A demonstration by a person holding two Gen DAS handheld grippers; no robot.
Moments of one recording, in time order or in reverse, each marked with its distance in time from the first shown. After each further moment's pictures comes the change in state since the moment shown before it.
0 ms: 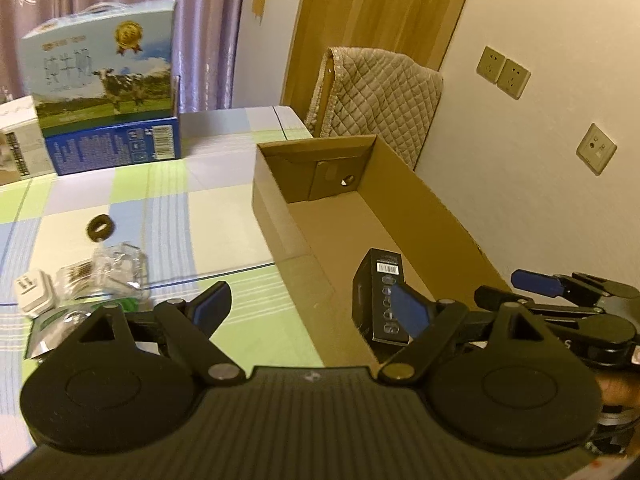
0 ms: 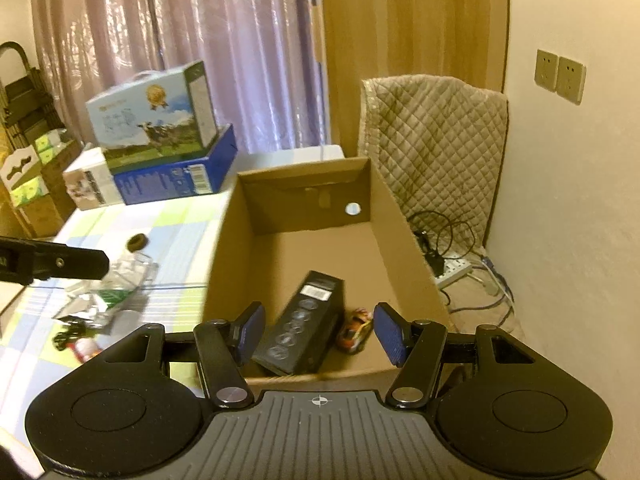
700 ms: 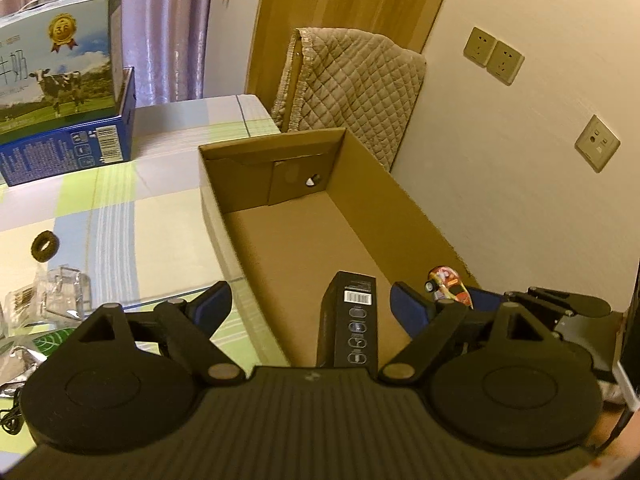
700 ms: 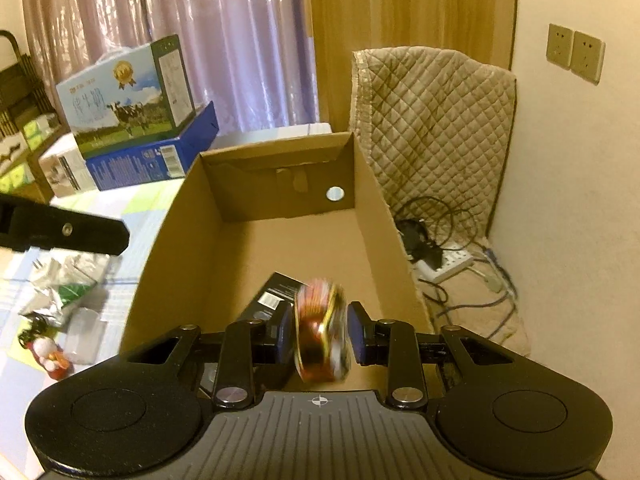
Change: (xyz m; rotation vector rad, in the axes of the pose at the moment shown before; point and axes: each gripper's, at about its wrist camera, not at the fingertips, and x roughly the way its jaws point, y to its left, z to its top) left arm 0.075 -0.037 0.034 0.021 0.057 -0.055; right arm 0.078 -0.054 0.010 0.004 0.053 -0.016
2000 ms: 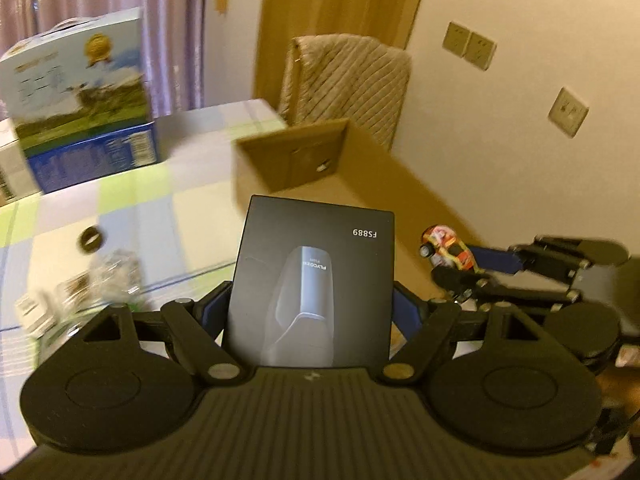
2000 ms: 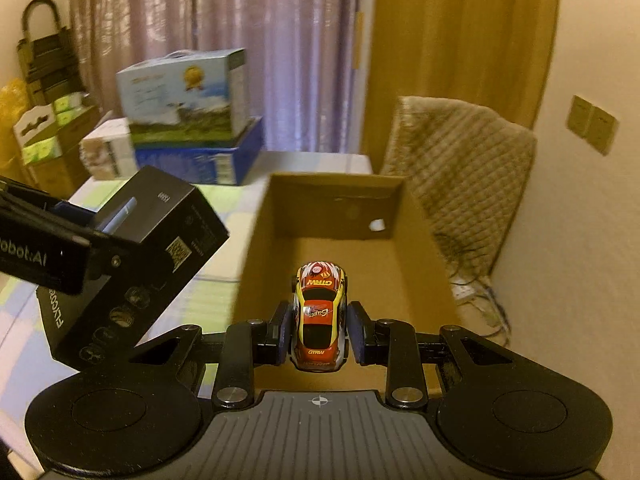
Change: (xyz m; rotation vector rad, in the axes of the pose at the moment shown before) left arm -0.080 0.011 -0.029 0.088 -0.006 -0.017; right arm -0.058 0.070 0.000 -0.132 -0.044 -0.008
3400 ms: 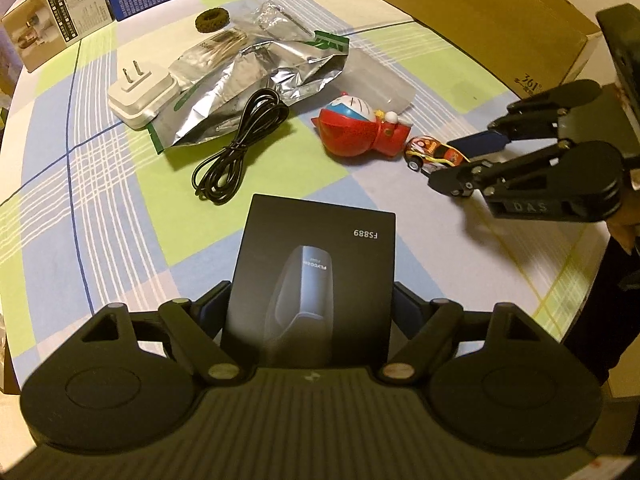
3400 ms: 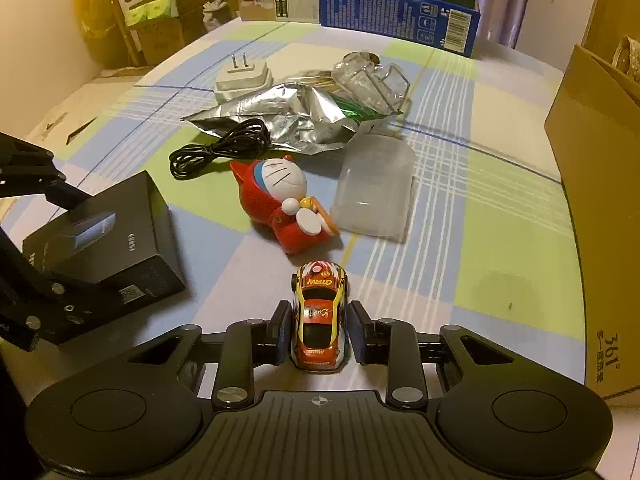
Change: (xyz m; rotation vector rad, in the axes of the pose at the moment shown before) left arm 0.002 0.239 -0.214 0.114 0.312 0.093; right arm 0.152 0.242 -0.112 -0.221 0.274 0.284
